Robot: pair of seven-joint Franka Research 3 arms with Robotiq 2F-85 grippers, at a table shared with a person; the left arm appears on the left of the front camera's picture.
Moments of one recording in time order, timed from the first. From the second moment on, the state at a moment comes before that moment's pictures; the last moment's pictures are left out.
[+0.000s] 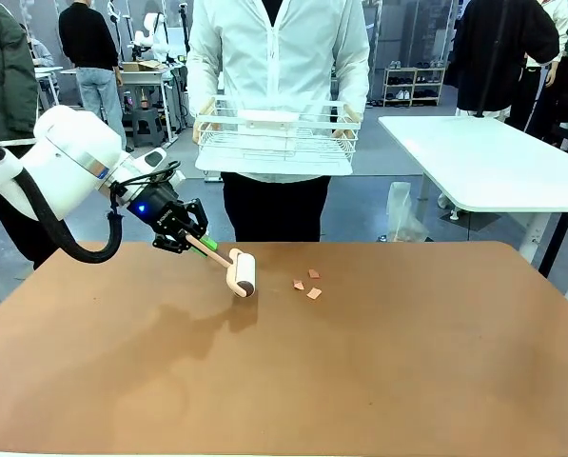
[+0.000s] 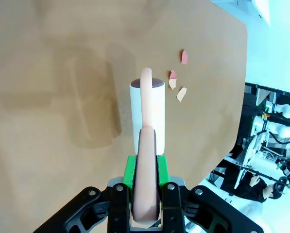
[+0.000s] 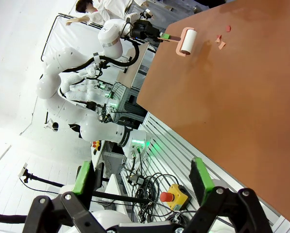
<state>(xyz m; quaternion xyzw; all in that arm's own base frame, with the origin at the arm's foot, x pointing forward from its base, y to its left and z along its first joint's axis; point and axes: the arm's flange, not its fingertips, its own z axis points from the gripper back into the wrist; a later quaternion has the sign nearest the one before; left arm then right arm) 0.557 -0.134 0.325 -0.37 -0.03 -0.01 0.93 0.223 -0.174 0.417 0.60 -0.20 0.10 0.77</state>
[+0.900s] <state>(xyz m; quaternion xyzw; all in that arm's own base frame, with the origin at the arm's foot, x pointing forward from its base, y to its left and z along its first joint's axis) 0.565 -0.148 0.310 -0.37 -0.02 -0.01 0.93 0.223 -0.174 0.417 0.60 -0.20 0.10 0.77</state>
